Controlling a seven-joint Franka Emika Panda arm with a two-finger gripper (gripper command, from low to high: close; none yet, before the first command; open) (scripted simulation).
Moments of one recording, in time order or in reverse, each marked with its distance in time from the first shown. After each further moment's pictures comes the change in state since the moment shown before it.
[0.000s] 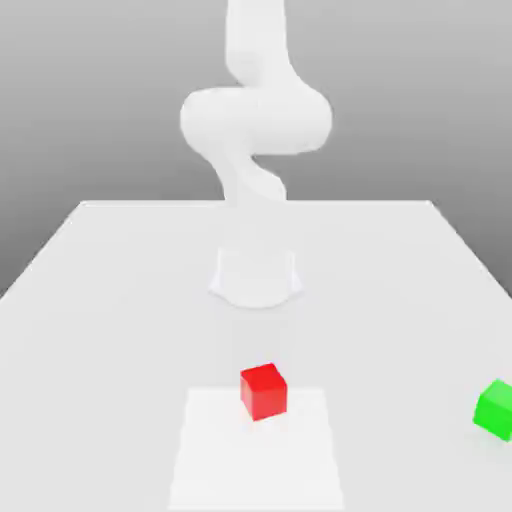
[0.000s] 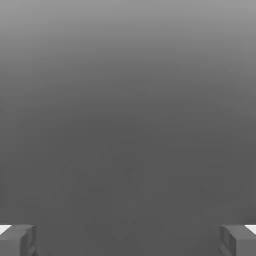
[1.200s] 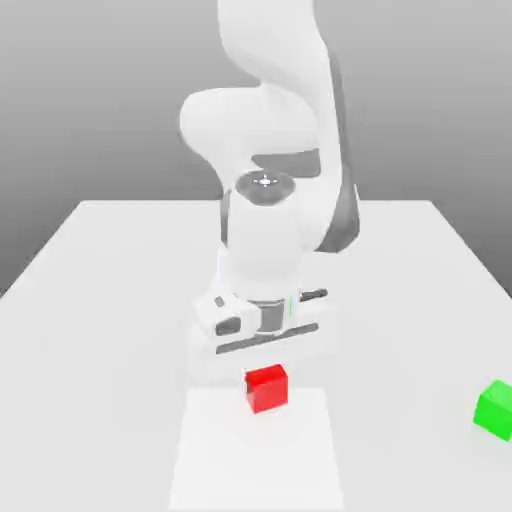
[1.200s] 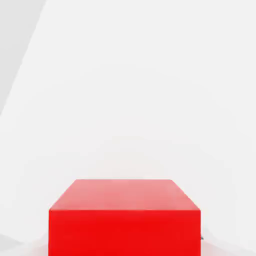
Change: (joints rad) arm 0.063 0.759 -0.031 -0.545 0.006 0.581 -0.330
